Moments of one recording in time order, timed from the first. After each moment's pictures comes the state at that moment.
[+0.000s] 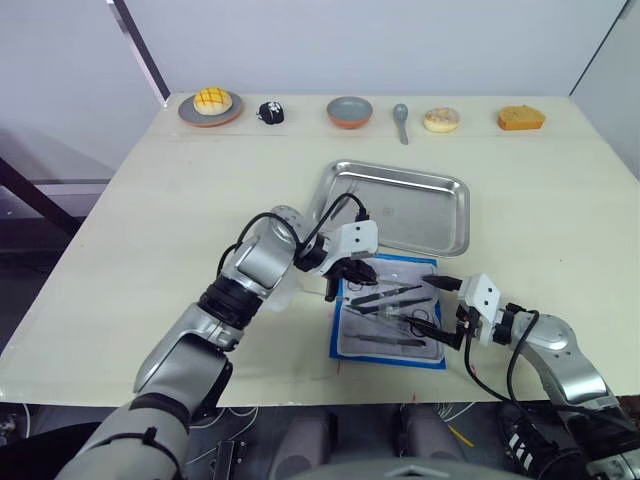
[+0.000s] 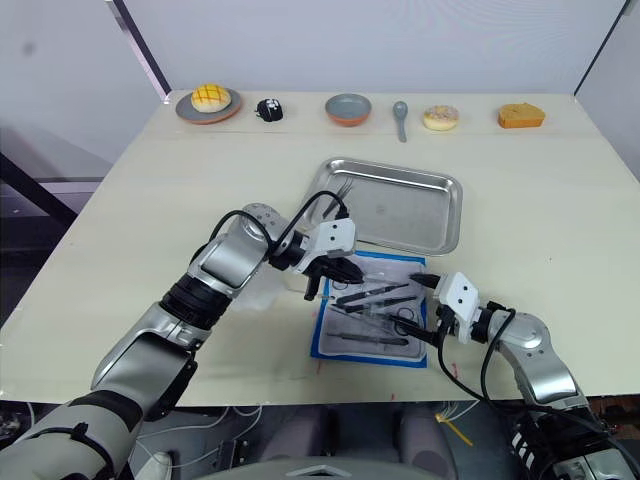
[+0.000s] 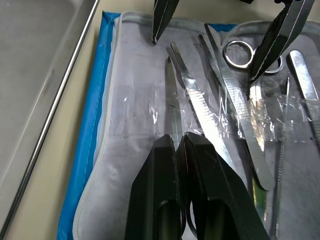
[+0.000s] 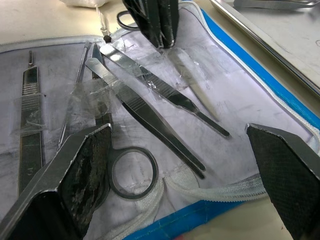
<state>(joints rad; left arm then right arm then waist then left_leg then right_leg) -0.80 0.45 -0.48 0.20 0.06 0.49 -1.35 -0.05 -0.54 0.17 0.01 0.26 -0.03 0.89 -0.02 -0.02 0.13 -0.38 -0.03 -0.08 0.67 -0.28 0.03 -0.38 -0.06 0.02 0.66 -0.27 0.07</state>
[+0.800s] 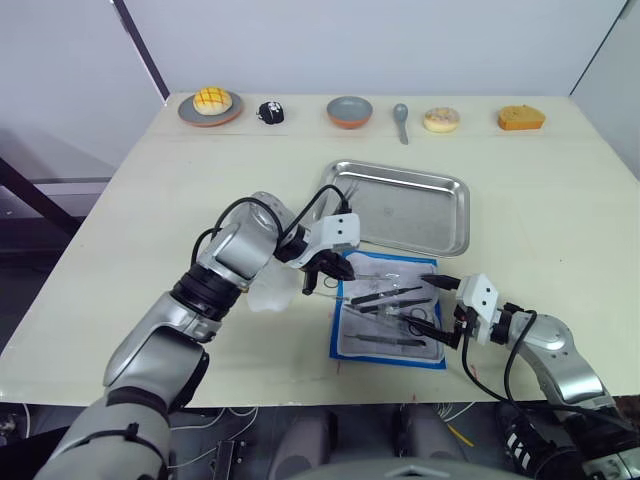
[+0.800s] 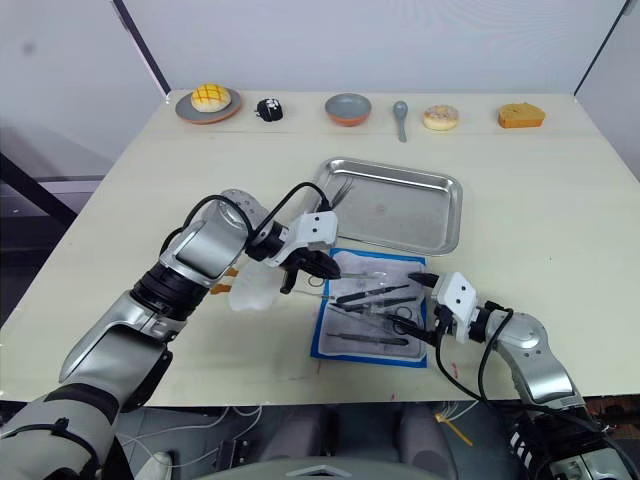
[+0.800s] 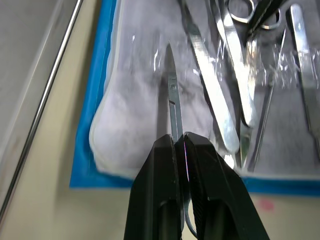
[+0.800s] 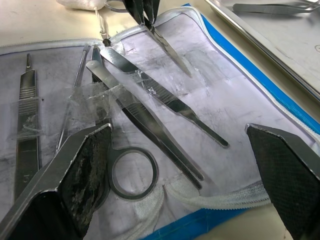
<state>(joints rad) -0.84 0.59 -0.50 0.15 0.05 0.56 -1.41 -0.05 -0.53 0.18 0.02 0.25 -0.05 0.88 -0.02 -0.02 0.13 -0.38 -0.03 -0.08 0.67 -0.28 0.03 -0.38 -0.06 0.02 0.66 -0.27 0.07</state>
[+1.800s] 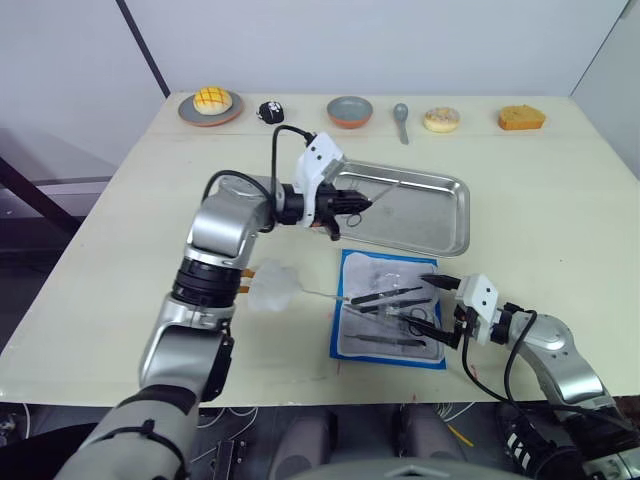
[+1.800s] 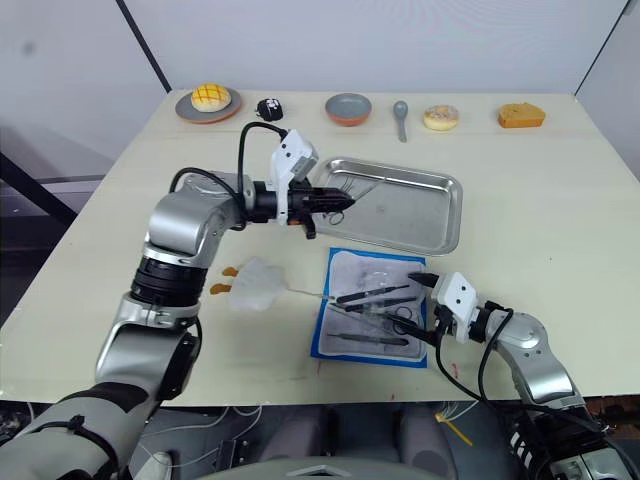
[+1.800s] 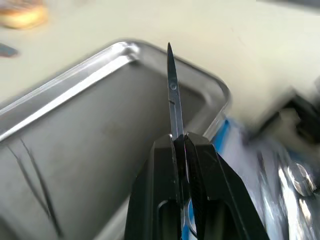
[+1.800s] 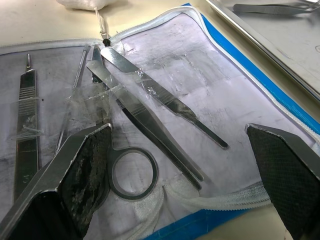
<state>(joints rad) -0.84 0.36 -0.11 0.06 -0.19 0.85 -0.90 -0.05 -0.53 0.18 0.02 0.25 -0.05 0.88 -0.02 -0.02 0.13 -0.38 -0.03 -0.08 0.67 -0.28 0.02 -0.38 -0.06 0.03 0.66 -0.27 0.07</state>
